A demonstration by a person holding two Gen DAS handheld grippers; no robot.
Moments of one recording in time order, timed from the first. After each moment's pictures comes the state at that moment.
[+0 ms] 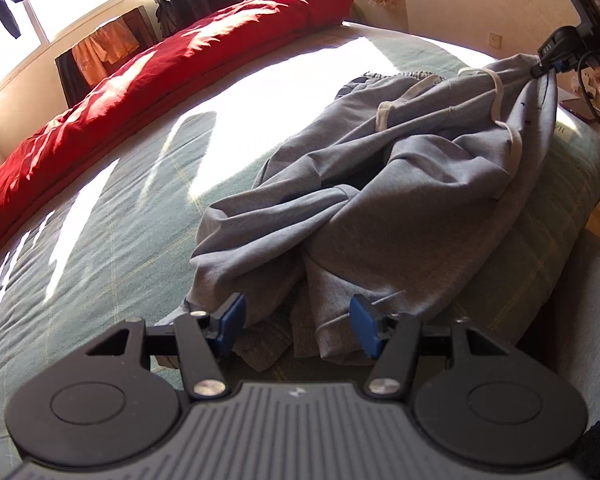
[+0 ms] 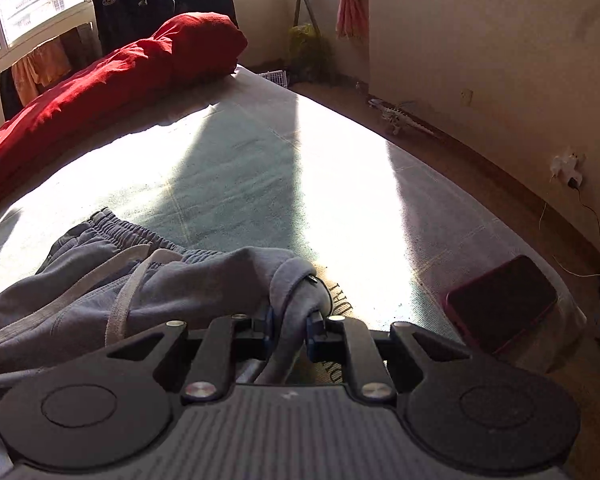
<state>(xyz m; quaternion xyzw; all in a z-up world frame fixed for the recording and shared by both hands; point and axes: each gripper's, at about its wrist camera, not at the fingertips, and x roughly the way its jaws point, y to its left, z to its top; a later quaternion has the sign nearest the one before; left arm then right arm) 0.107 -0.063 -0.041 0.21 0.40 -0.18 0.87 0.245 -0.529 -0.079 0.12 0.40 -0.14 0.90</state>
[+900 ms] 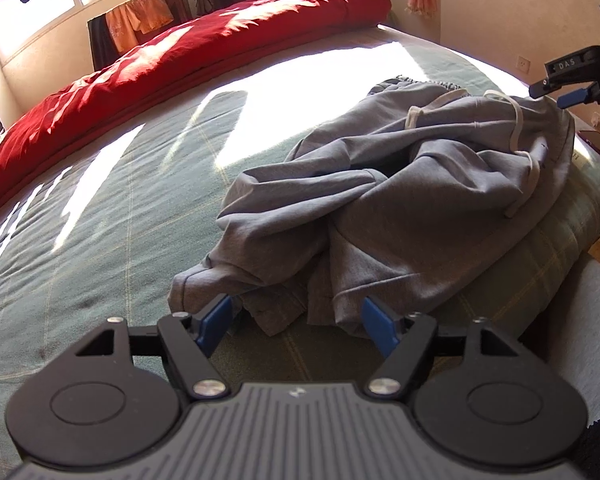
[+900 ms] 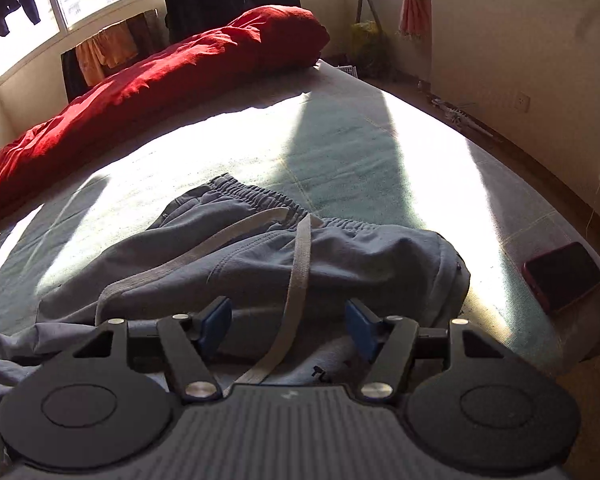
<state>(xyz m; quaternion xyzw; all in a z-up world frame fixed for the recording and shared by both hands) 0.090 -0.032 -0.035 0.15 0.41 -0.14 0.89 0.211 -0.422 -0.047 0.12 0.40 -0.04 0.91</state>
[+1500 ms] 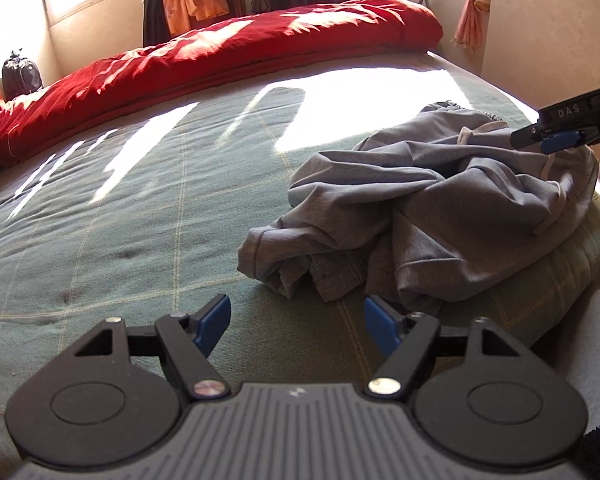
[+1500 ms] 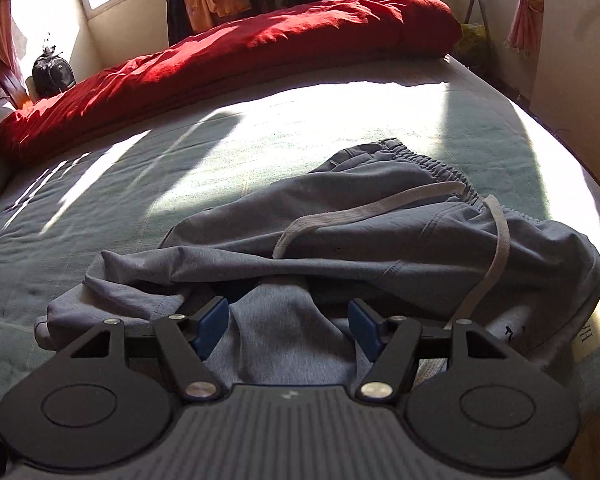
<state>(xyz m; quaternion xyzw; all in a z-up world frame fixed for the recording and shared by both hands) 0.069 0.032 -0.034 0.08 0.40 -0.09 0.91 0.198 -0.287 -0.037 0.06 0.43 0.08 0.90</state>
